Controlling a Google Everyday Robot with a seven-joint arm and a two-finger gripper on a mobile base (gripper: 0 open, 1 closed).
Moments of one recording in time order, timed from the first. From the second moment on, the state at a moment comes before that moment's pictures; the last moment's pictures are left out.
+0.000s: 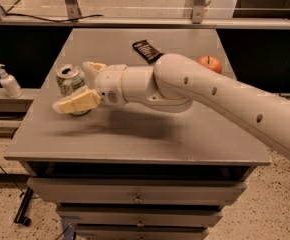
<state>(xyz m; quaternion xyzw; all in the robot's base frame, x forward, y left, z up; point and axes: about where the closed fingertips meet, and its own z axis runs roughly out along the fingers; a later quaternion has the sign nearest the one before) 0.558 0.170 0.886 -0.48 0.60 0.39 0.51</state>
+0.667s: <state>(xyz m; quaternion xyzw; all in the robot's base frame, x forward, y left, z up) 0.557 0.187 0.879 -0.48 0.59 0.40 0.51</state>
